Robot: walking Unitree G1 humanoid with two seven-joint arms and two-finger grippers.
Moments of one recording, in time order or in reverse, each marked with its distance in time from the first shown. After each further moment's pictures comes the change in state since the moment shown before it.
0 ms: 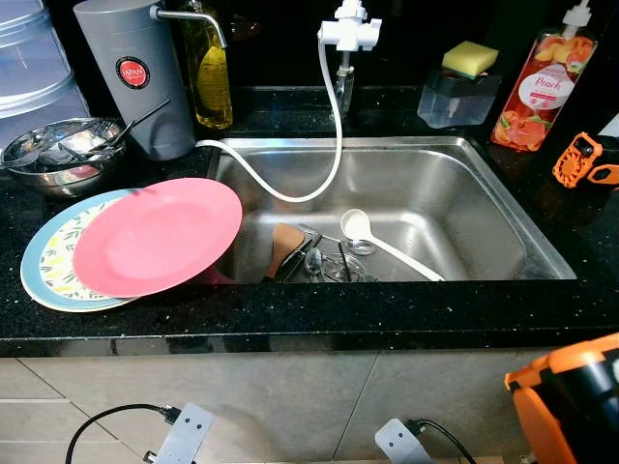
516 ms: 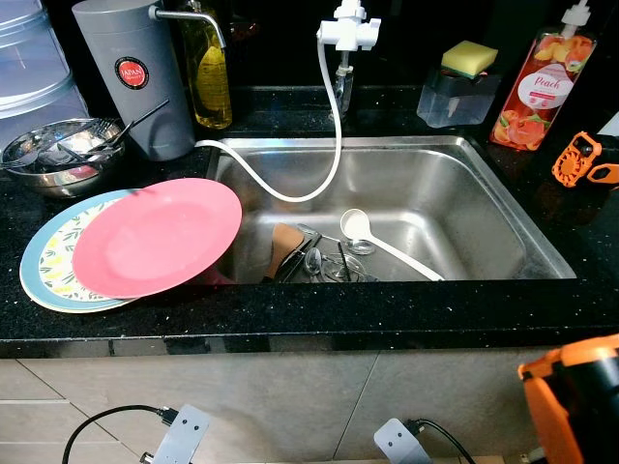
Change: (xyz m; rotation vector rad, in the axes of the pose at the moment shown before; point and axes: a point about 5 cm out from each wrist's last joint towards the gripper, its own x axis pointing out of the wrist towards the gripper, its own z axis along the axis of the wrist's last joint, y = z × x) left arm -0.001 0.003 -0.003 0.003 0.005 0.006; right arm 0.000 0.001 0.001 0.001 0.003 0.001
